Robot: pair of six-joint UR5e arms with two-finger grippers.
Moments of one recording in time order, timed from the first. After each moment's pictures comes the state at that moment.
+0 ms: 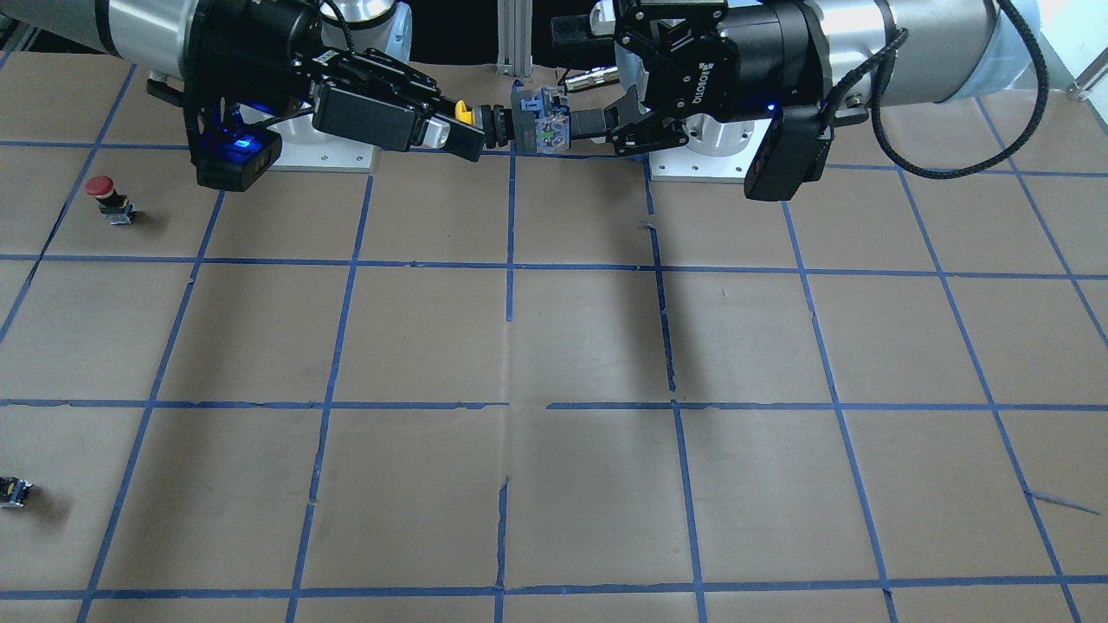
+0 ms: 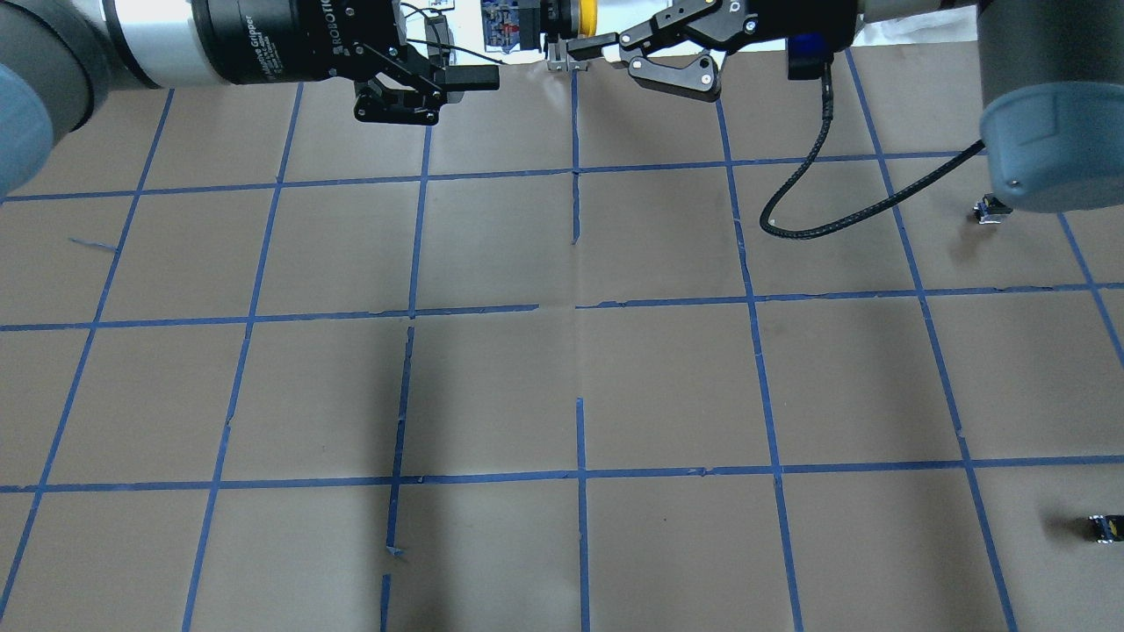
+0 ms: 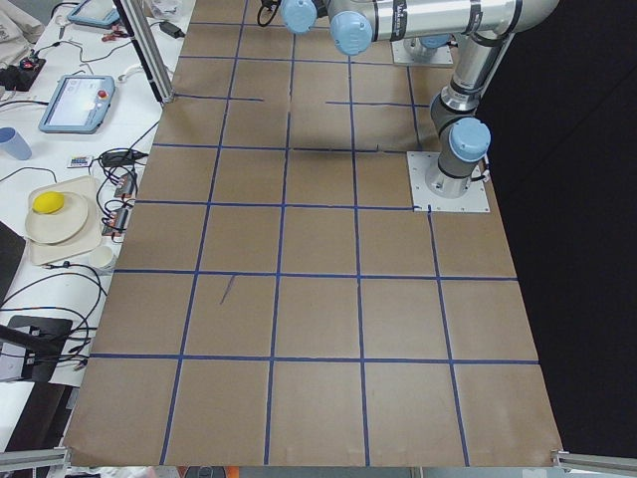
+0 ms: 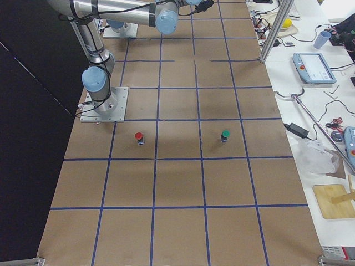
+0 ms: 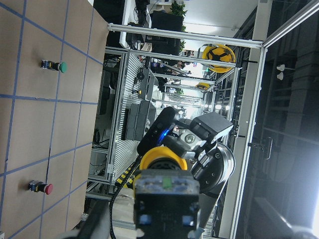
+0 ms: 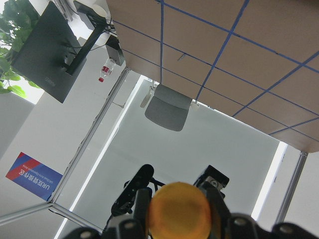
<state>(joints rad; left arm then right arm) -1.45 -1.57 -1.62 -1.84 0.14 0.15 1.48 -1.57 1.68 -1.98 -0.35 1.36</state>
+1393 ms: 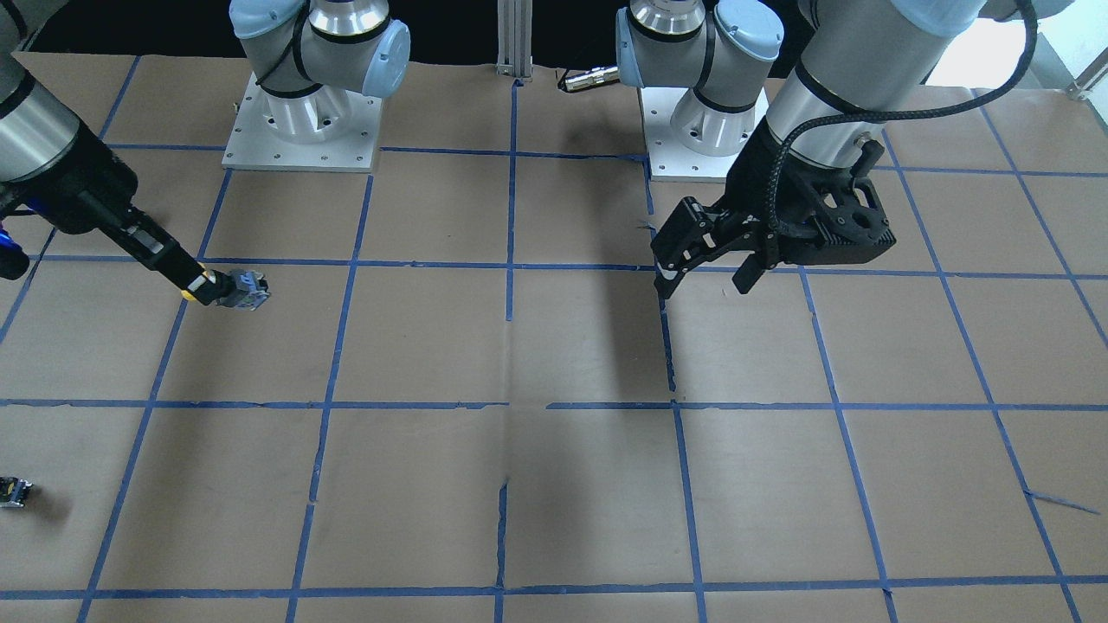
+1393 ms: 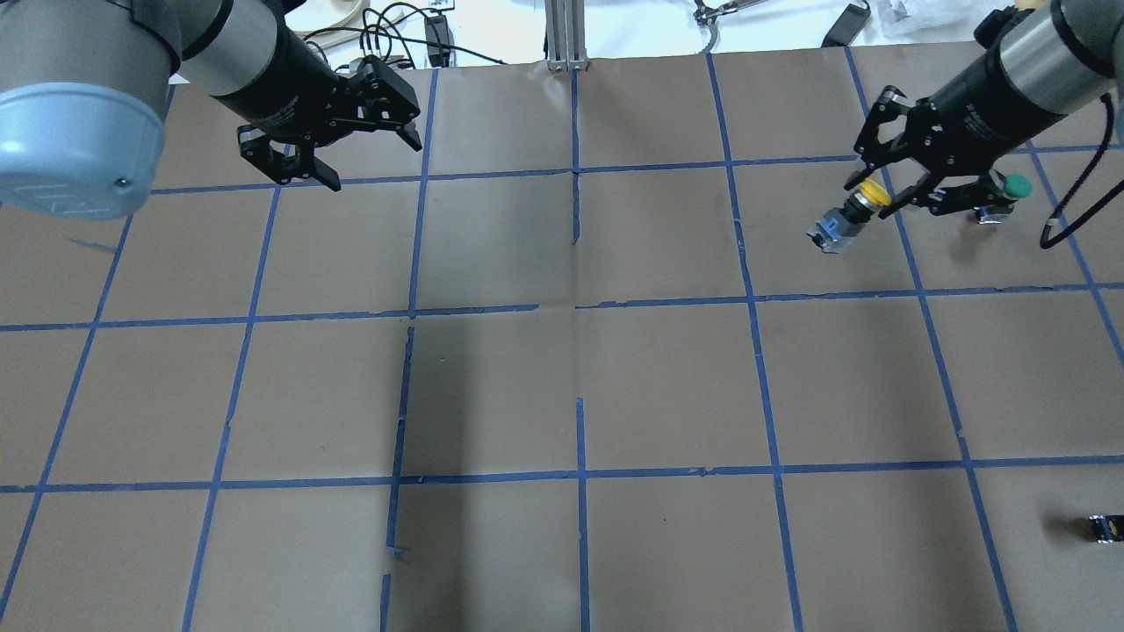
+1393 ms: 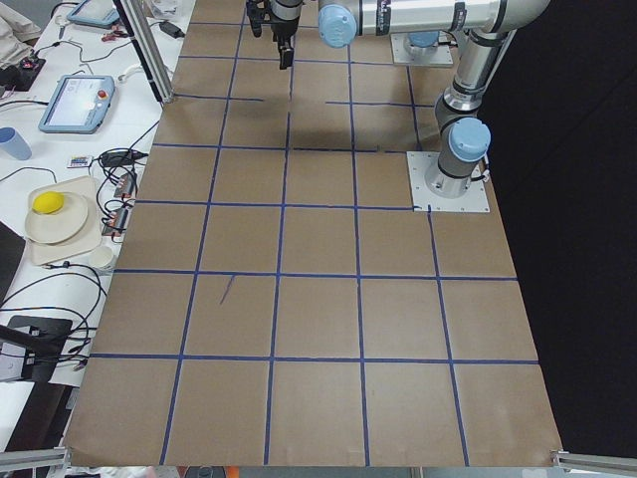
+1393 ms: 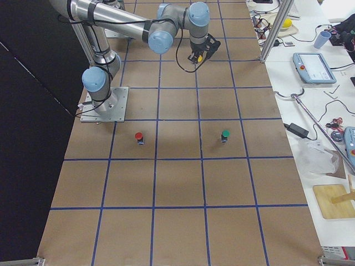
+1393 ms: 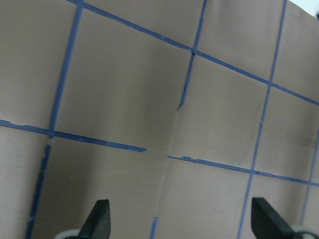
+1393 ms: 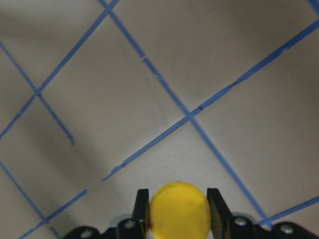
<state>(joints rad) -1.56 -1.63 -1.61 -1.31 1.39 -0.24 1.26 -1.56 1.73 -1.74 -1.33 0.35</state>
